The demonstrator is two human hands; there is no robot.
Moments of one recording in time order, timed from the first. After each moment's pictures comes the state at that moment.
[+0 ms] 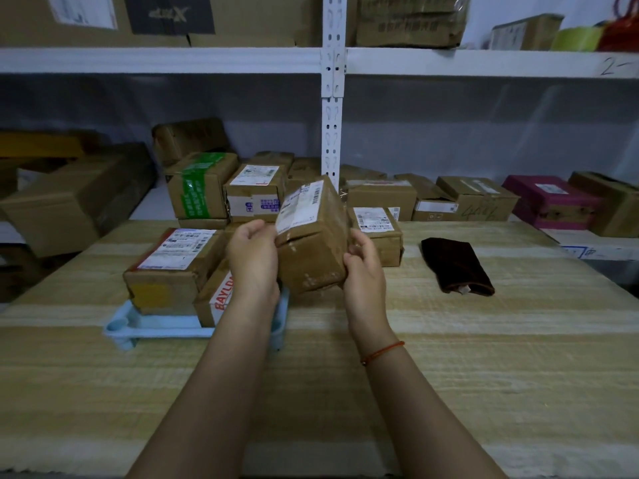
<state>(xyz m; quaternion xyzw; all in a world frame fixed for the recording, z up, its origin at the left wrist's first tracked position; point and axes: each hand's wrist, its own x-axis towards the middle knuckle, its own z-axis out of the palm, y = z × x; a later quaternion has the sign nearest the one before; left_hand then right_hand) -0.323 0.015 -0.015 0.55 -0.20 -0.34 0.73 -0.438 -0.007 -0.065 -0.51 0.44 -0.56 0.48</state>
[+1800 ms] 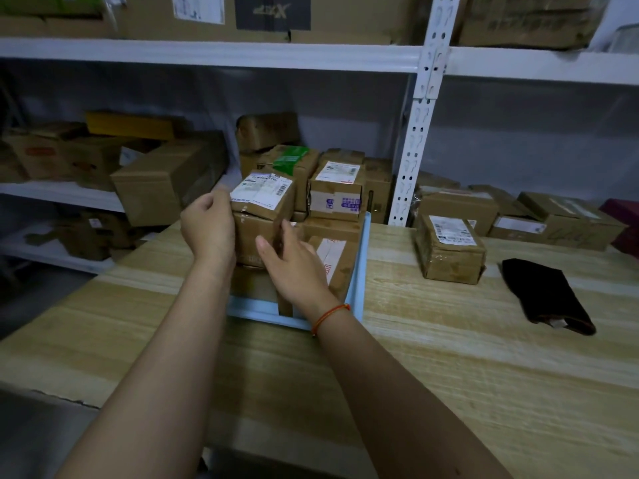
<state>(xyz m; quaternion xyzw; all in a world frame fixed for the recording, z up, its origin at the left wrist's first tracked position) -0.150 0.043 -0.010 0.63 -0.20 -0.07 0.75 -0.263 0.017 -0.054 -0.81 0.37 -0.29 0.35</state>
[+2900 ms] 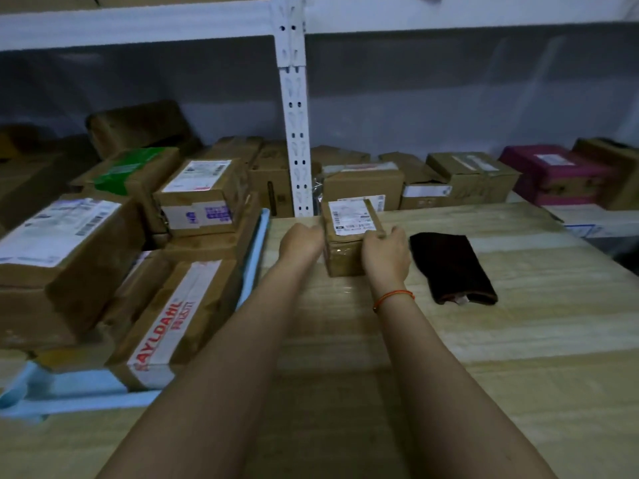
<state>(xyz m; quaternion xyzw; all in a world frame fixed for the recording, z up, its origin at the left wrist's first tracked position) -0.376 -0.161 -0.054 0.75 -0.46 -0.31 0.36 -0.495 -0.167 -0.082 -0.46 0.68 -0.47 0.32</state>
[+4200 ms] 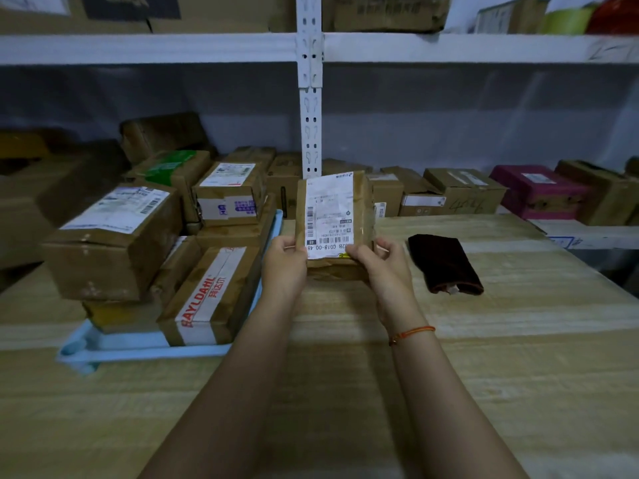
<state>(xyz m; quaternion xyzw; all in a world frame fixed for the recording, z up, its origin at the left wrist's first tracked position) -0.367 -0.035 -0.046 0.63 -0.34 -0.36 0.60 -0.497 -0.063 -0.071 -0.45 0.47 -0.56 0.51</state>
